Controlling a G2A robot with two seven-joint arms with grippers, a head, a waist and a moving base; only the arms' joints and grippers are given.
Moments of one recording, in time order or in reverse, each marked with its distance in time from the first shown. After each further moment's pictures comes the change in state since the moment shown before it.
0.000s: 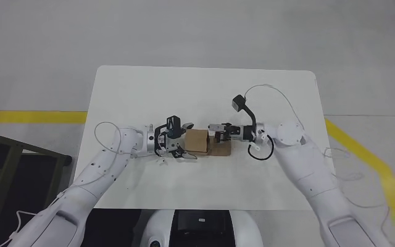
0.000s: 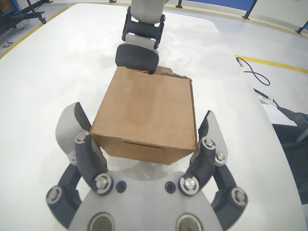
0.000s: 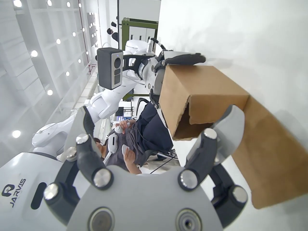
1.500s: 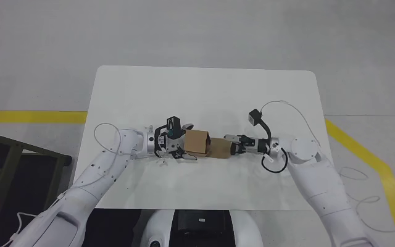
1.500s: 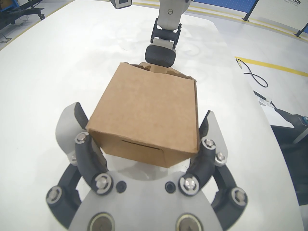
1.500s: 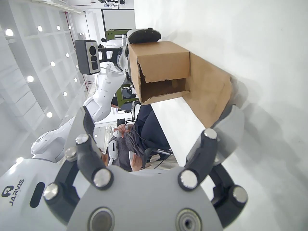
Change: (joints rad) left arm 0.012 -0.005 -0.012 0.000 -0.019 -0.006 -0.028; right arm -0.169 0.070 0.120 -0.082 -0.028 0.069 0.004
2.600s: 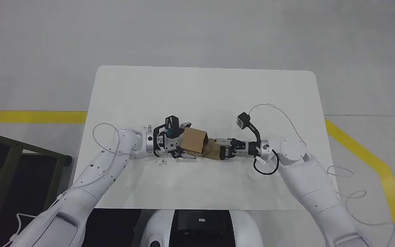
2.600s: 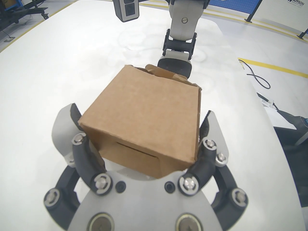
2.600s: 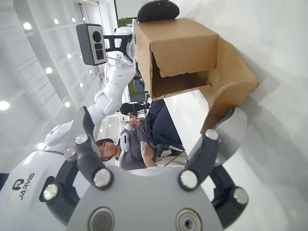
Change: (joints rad) left arm 0.005 0.000 -0.011 0.005 0.002 -0.001 0.002; right arm 0.037 -0.033 -0.111 0.048 0.124 -0.028 0.015
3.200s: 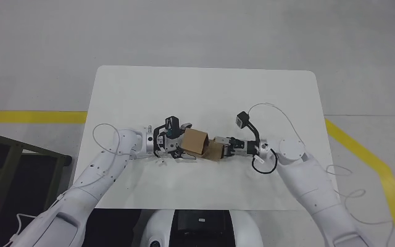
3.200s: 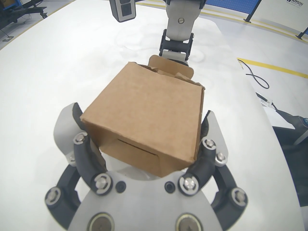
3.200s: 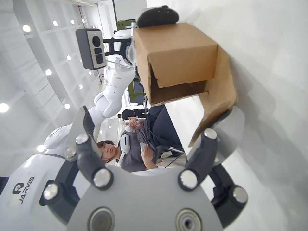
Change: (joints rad) left arm 0.002 0.000 -0.004 0.000 0.002 -0.002 -0.003; right arm 0.005 -0.004 -0.007 -0.003 0.014 0.005 -0.018
